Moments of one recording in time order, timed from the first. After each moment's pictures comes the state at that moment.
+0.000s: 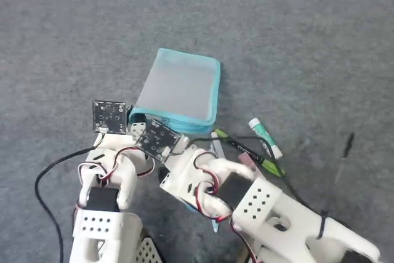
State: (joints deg) left arm -2.5 -79.6 88.2 33.1 6.6; right arm -58.5 -42.2 58.7 39.8 4.1
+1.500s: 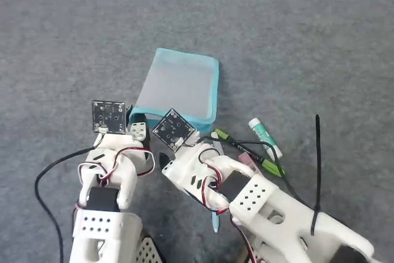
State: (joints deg) left arm -2.5 -79.6 88.2 33.1 7.1; right arm -53.7 -37.1 66.1 21.0 -0.2
